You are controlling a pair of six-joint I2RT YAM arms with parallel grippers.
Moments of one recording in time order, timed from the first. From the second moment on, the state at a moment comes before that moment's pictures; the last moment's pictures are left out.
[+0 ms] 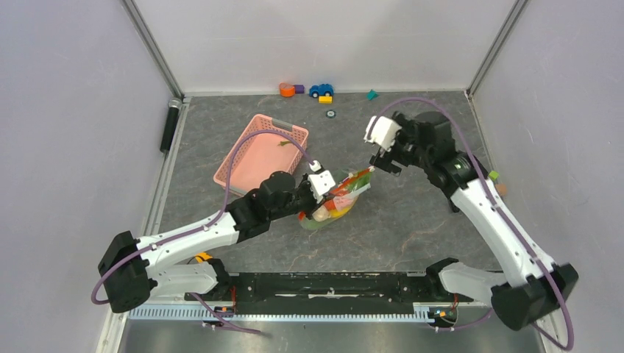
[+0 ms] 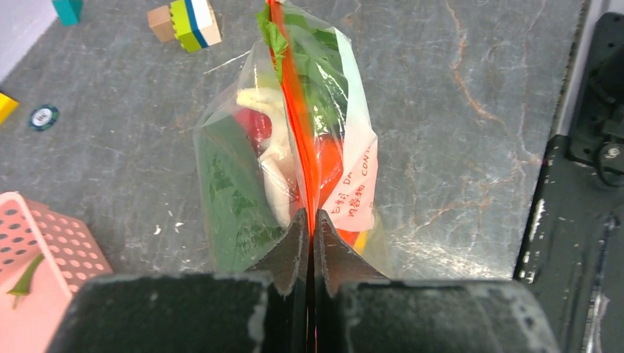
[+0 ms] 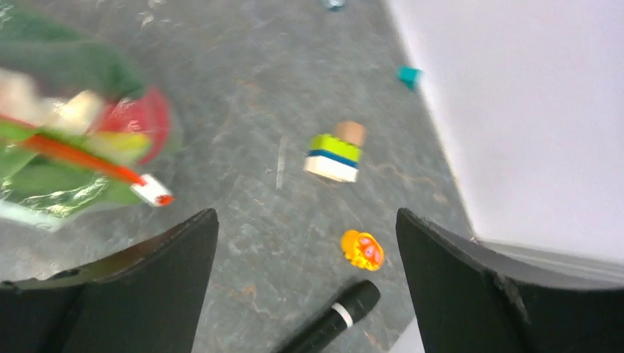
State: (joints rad) left arm -0.97 1.13 0.74 0.08 0.11 0.20; right arm 0.44 1.19 1.20 -0.65 -0.19 -0.81
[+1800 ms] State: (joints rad) left arm -1.04 1.33 1.06 -0.15 -0.53 -0.47; right arm 0.41 0.44 0.62 -0.50 0.79 0.34
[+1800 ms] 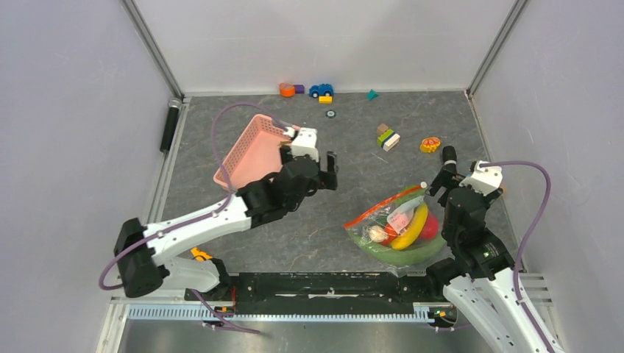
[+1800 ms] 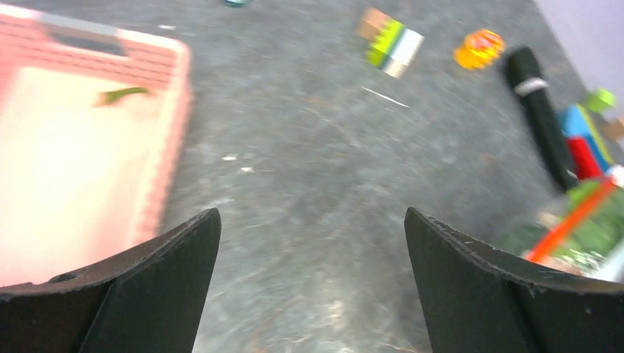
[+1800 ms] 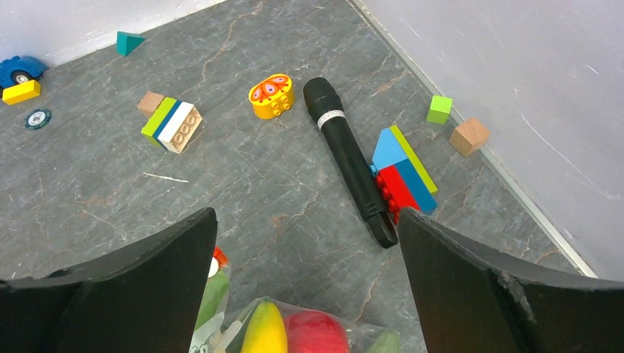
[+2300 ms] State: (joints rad) left arm -0.78 0.91 0.94 -0.71 -0.91 -0.72; right arm 0.41 0.37 0.57 -0.50 0.91 0.38
